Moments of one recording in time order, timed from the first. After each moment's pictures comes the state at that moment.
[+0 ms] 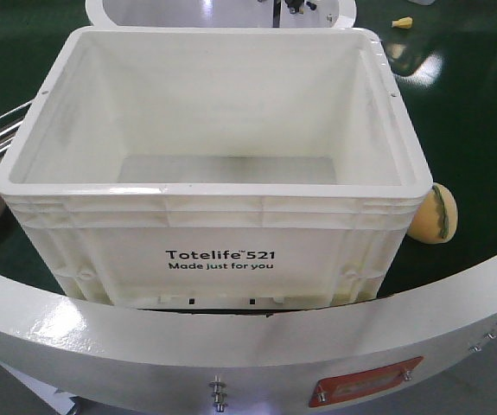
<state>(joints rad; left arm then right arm) 0.00 0.47 -0.63 -0.02 0.78 0.02 0.02 0.70 -0.54 -0.03 0.65 -0.08</state>
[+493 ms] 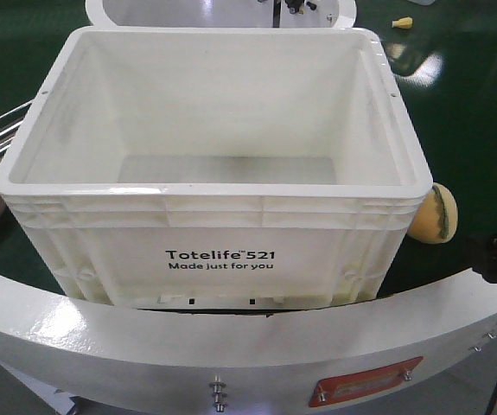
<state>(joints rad) 0.00 0.47 -0.63 -0.02 0.79 0.02 0.02 0.91 -0.55 -0.04 0.57 -0.03</state>
